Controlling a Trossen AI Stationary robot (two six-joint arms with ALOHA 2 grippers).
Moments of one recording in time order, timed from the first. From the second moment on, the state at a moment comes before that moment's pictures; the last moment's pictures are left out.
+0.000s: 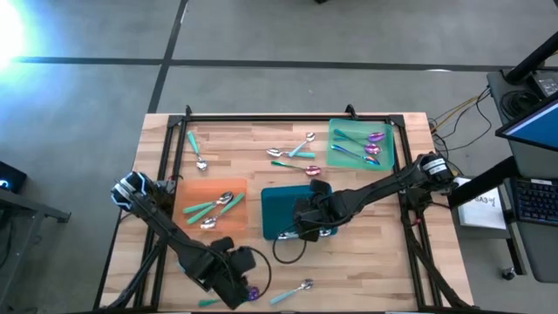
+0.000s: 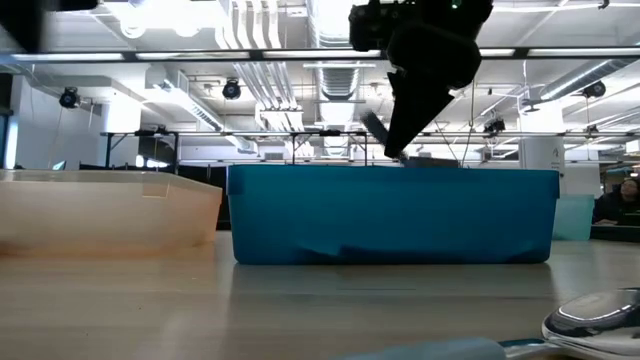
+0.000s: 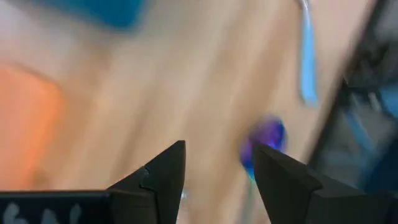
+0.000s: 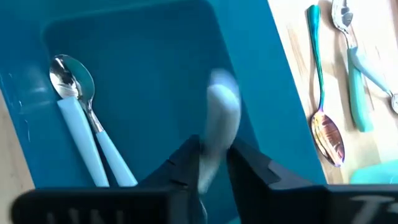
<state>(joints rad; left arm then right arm) -0.73 1.86 1.54 -0.98 -0.23 -1.14 0.29 1.82 1.39 -0.82 0.41 0.42</state>
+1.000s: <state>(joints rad) -0.83 2.01 1.48 -0.78 -0.03 -1.07 0.45 1.82 1.42 -0.80 0.16 0.63</state>
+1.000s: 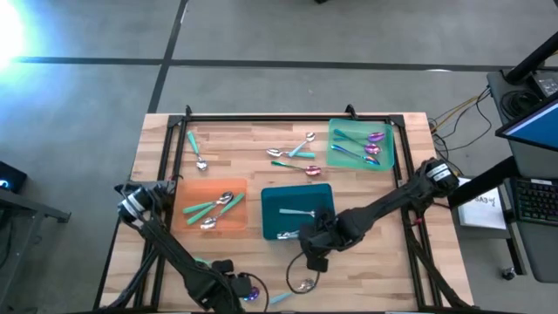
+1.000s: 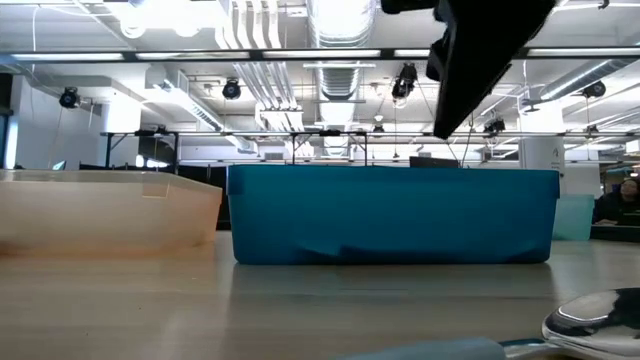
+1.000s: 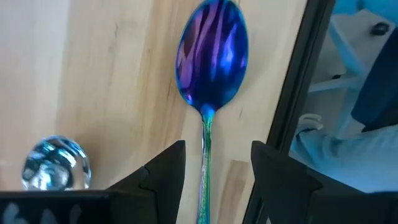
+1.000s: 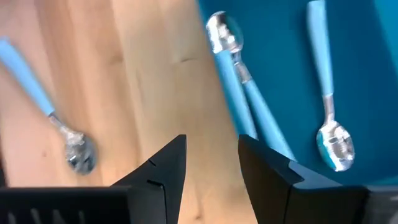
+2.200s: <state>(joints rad) -0.84 2.11 1.56 -0.82 -0.09 -1.11 0.51 1.80 1.42 -0.81 0.10 0.70</state>
